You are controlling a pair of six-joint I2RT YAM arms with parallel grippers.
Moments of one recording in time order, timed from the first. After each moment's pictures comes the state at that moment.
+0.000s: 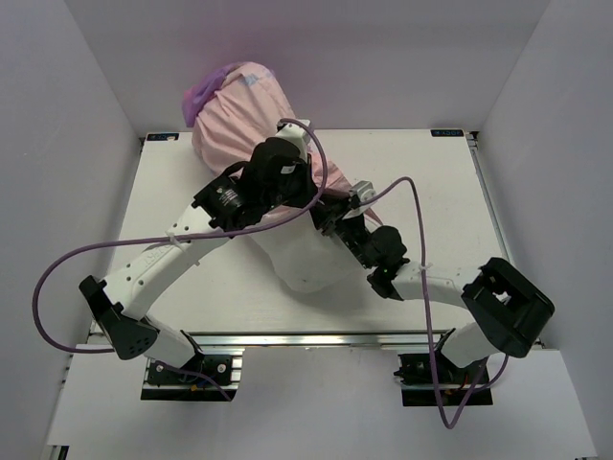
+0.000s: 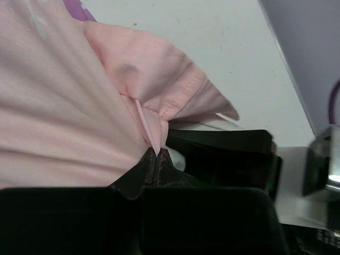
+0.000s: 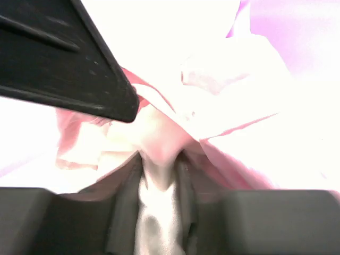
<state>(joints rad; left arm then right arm) -0.84 1.47 1.67 -0.69 -0.18 -0.46 0.87 1.48 0.63 1.20 0.12 0.09</state>
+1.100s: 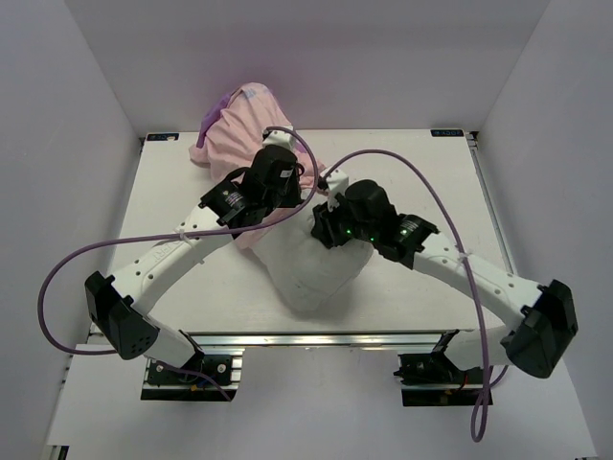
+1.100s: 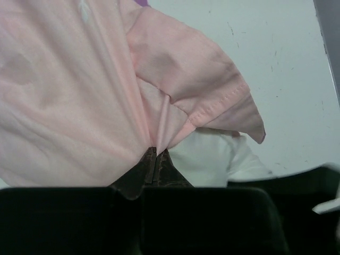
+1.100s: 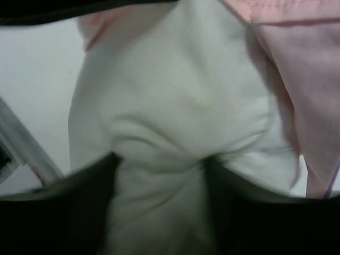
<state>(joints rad) -0.77 1.46 1.51 -0.62 -0.34 -0.52 0.85 1.28 1.13 -0.38 -0.08 0.11</state>
